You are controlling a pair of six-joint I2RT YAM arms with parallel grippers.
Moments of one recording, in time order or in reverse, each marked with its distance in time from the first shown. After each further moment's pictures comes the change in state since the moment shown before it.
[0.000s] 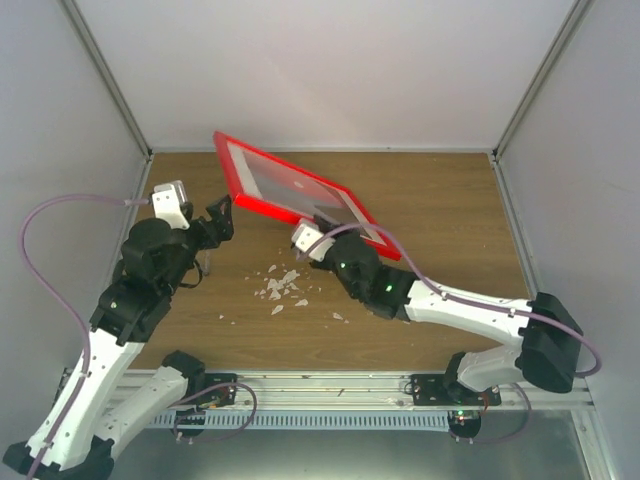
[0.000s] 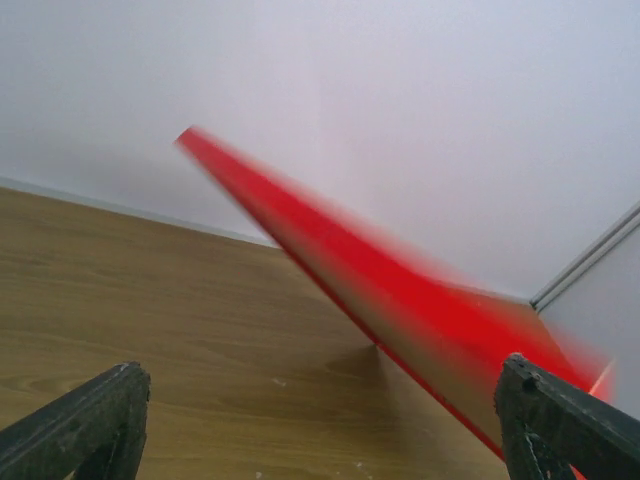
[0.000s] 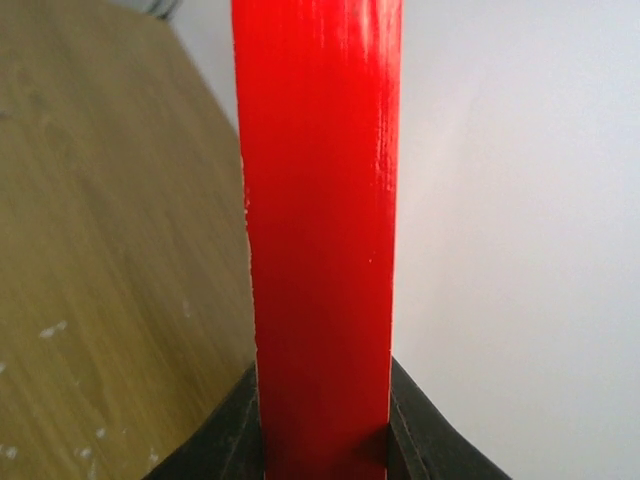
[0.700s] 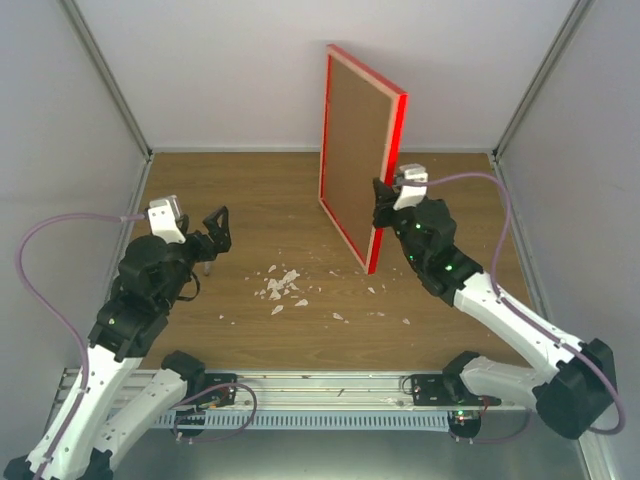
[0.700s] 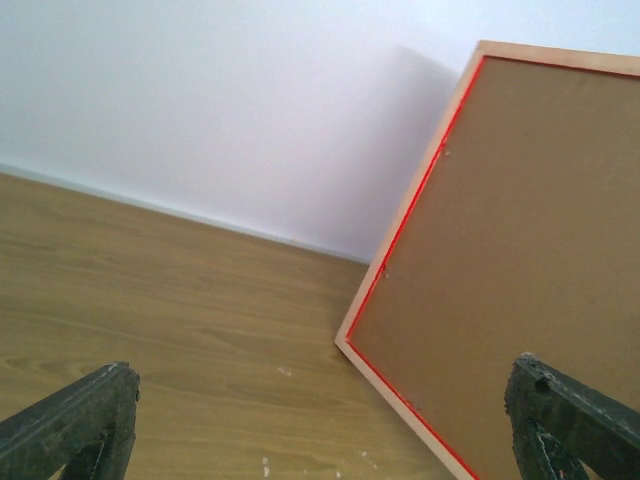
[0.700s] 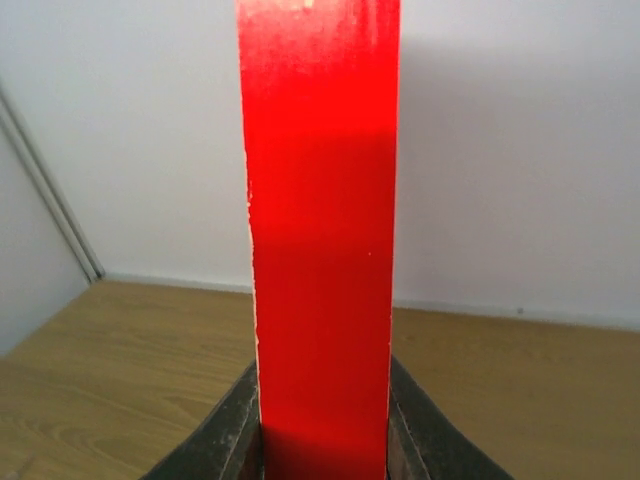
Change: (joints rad) left arm 0.000 -0.131 -0.104 0.008 -0.020 -0.013; right arm -0.455 -0.241 -0.041 -0.012 -0.298 0.872
